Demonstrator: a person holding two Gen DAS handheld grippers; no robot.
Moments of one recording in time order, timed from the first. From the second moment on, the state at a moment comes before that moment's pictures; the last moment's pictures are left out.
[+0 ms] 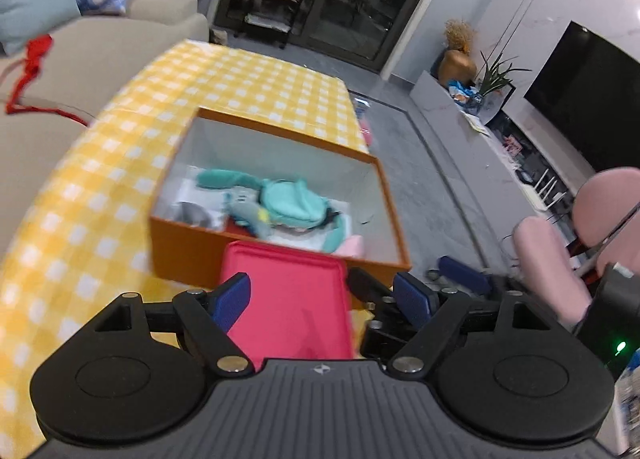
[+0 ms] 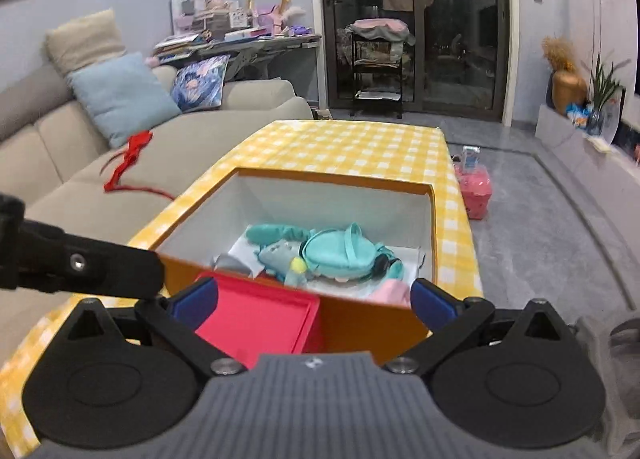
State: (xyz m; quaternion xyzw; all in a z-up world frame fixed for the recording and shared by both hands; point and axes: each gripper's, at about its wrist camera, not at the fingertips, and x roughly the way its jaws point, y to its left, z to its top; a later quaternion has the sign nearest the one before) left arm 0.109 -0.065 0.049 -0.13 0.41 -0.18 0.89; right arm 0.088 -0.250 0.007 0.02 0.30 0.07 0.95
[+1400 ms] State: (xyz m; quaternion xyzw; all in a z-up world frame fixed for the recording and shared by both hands) left arm -0.032 -0.001 -0.062 -0.02 0.51 -0.17 0.84; right arm -0.014 -0.193 -0.094 0.00 0.45 0.10 0.89
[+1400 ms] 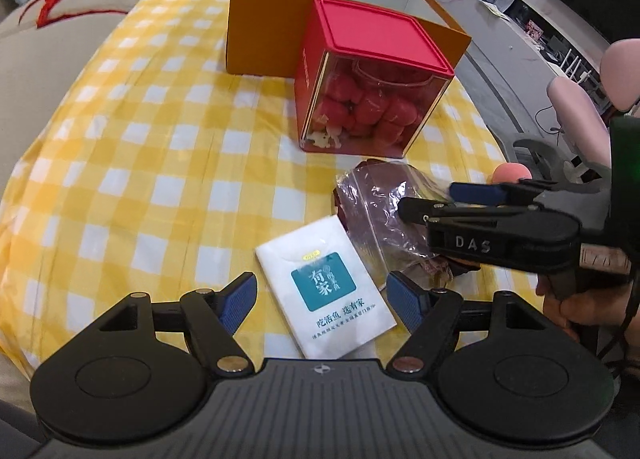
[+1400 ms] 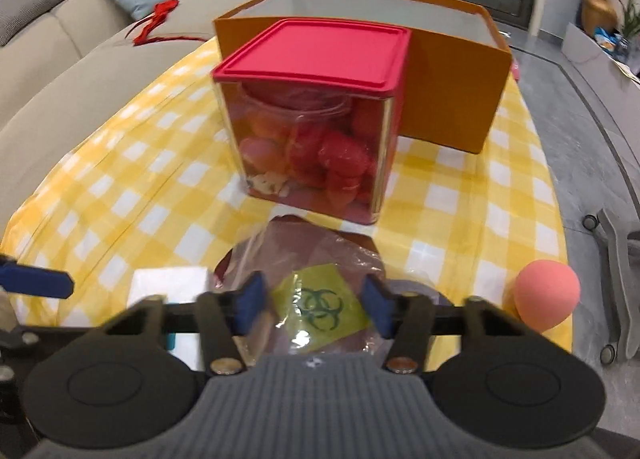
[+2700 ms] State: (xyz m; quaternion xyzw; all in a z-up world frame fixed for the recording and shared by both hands) left arm -0.002 -0.016 -0.109 -0.08 0.61 -0.16 0.77; right arm -0.018 -0.243 -0.061 0.11 0.45 0.14 0.87
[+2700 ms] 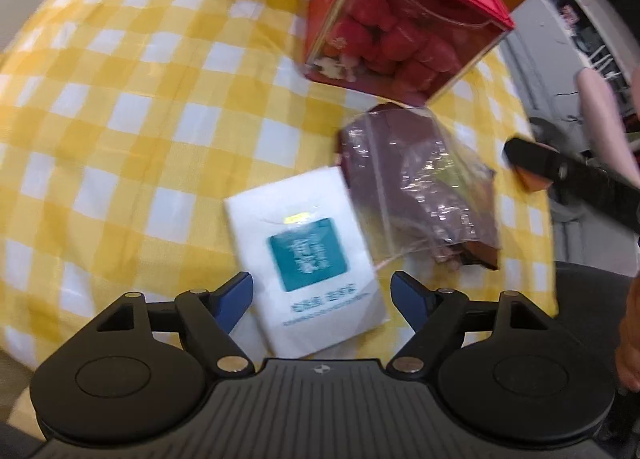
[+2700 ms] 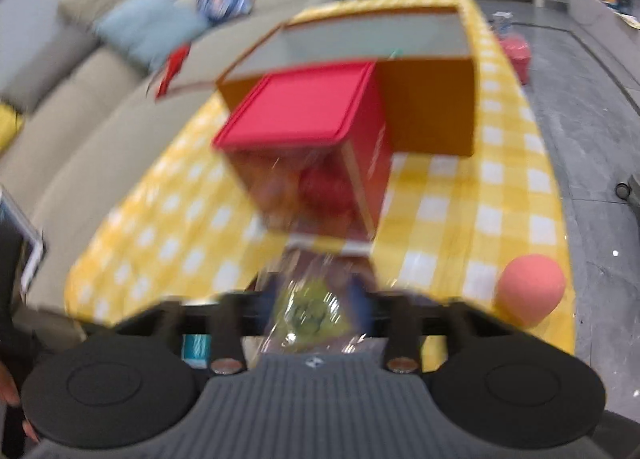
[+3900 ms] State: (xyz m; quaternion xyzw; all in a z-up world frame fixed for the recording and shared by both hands) left arm 0.007 -0.035 -0.118 0.00 0.63 -0.11 0.77; right arm -0.021 -0.276 -0.057 0.20 0.43 0.06 0.88
